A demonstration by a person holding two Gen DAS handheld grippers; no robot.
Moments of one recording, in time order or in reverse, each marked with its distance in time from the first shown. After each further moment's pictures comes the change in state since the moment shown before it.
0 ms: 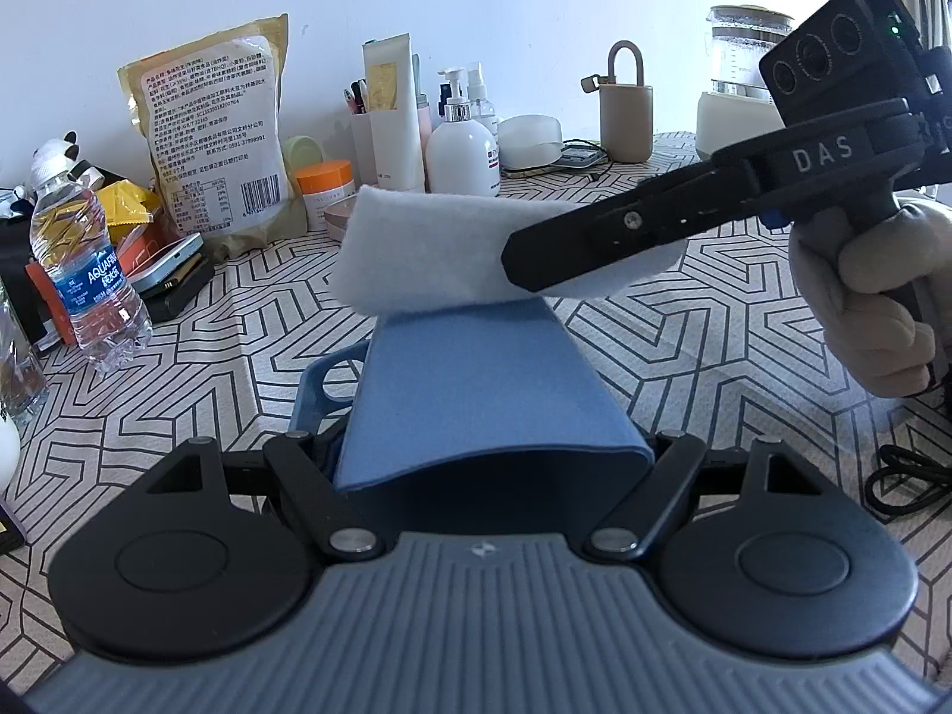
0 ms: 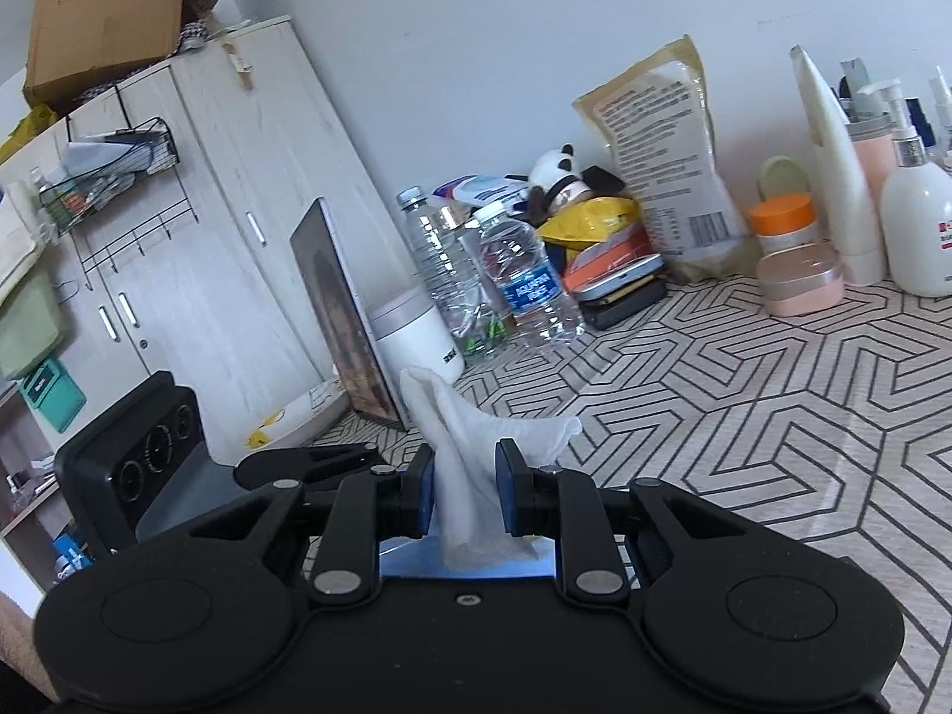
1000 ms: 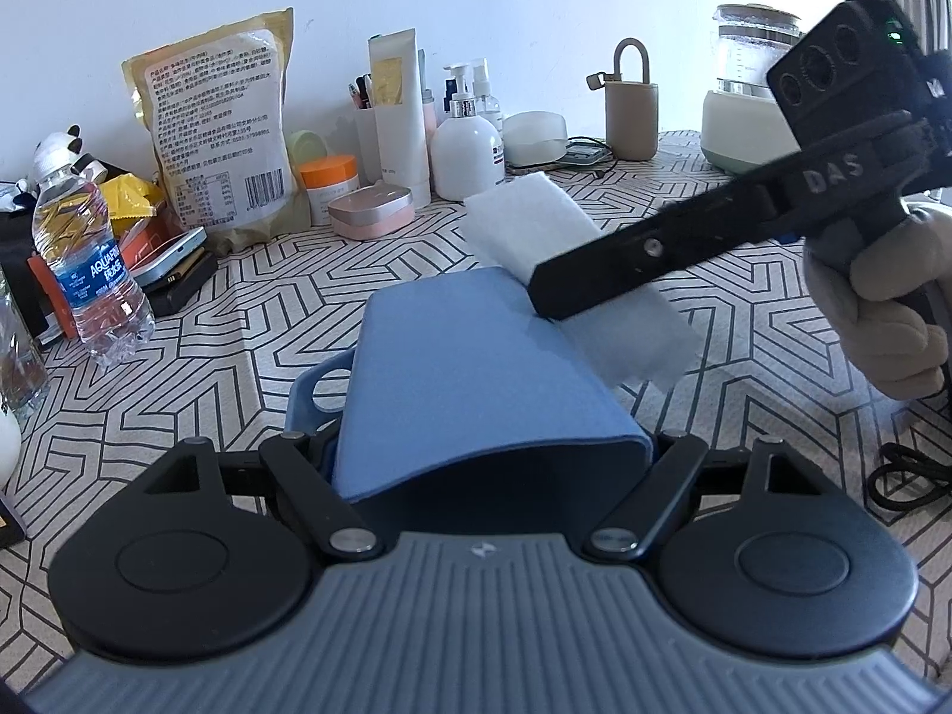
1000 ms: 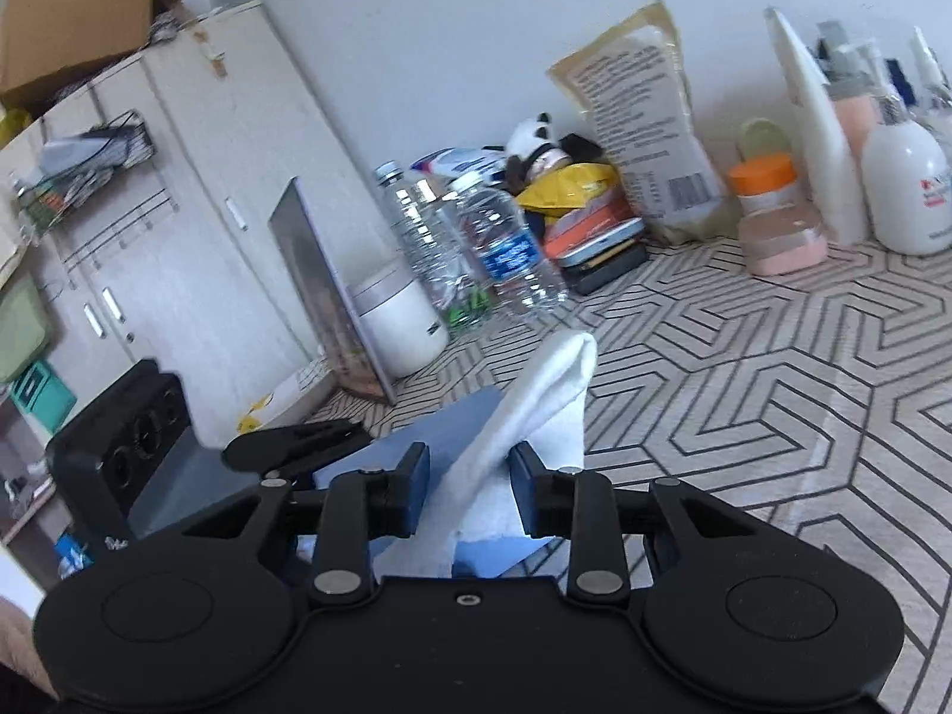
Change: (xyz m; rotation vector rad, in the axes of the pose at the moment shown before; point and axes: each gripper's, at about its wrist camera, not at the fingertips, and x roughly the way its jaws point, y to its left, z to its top) left arm 0.002 0.003 0.000 -0.015 0.008 0.006; right arm 0.001 -0.002 -0.003 0.035 0.068 -0.010
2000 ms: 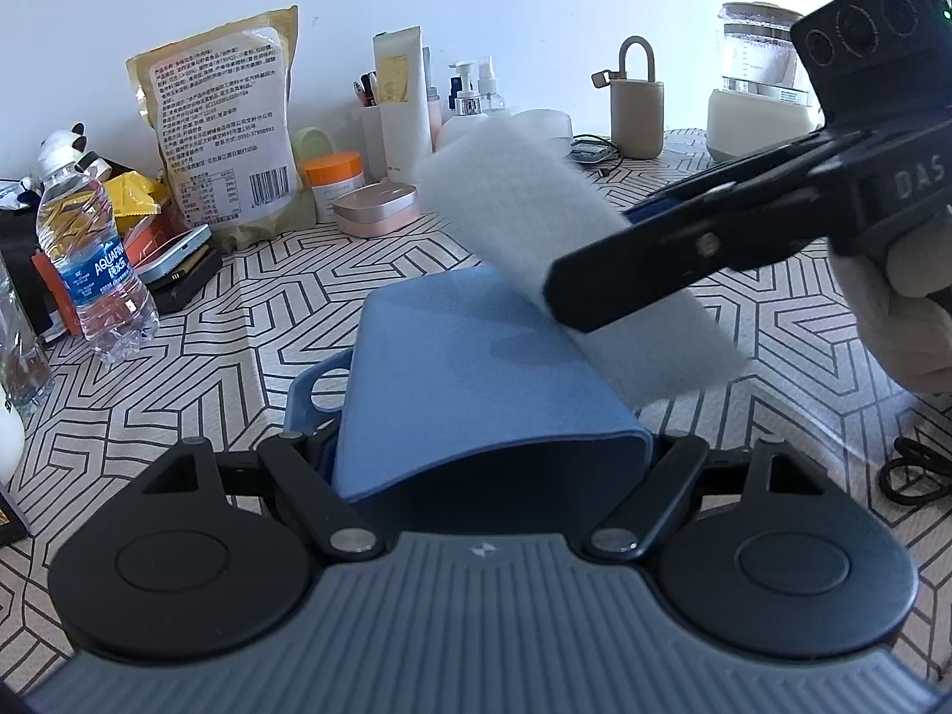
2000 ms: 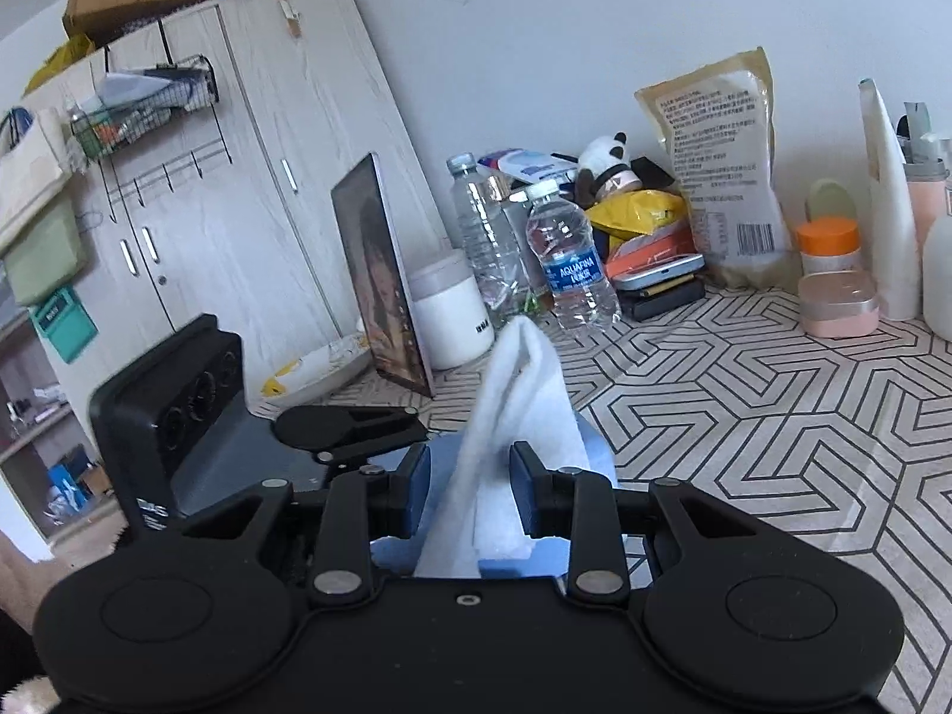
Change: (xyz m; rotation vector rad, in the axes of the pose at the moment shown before) left arm 0.001 0.000 0.000 -0.001 0.004 0.010; right arm 0.003 0.026 0.005 -0.161 0.011 0.027
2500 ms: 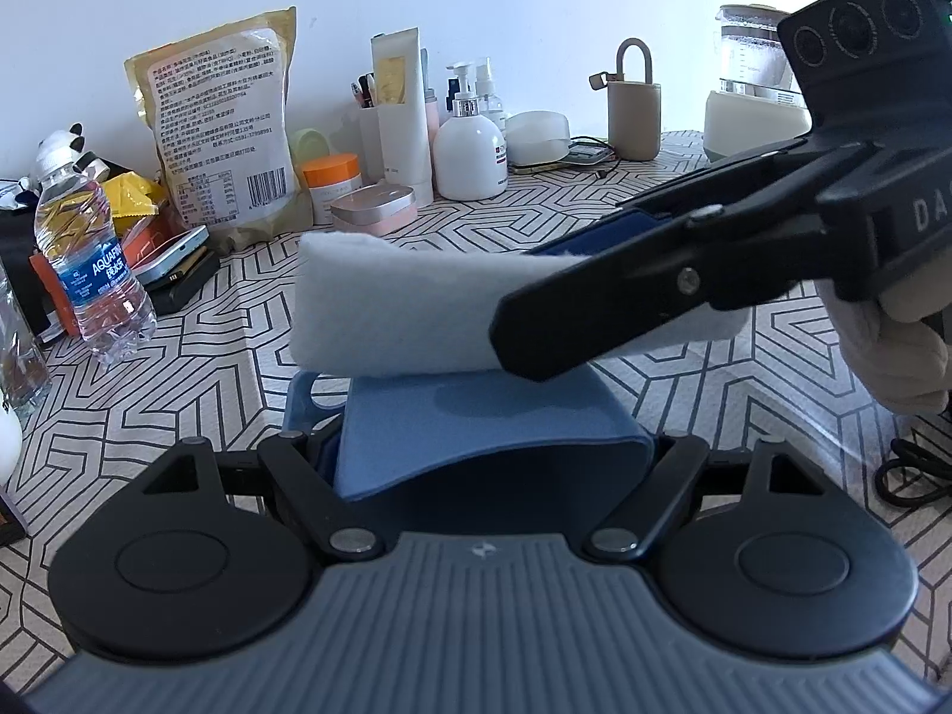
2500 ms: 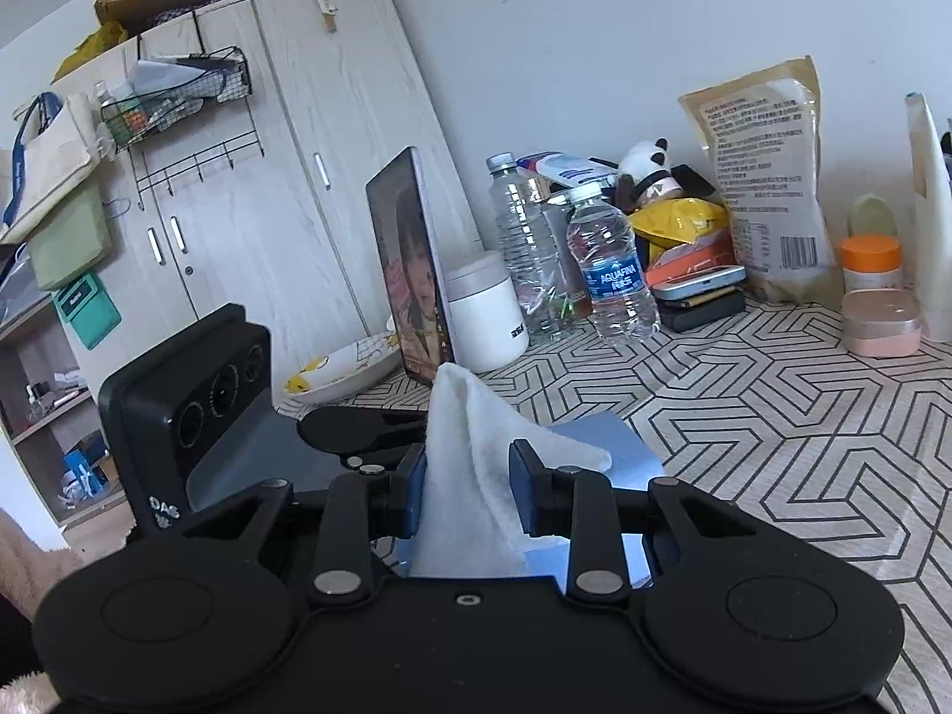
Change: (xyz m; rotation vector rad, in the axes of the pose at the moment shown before) left arm 0.001 0.001 0.001 -0.001 -0.003 -0.006; right arm 0.011 0.007 0.000 -0.034 -0.012 0.055
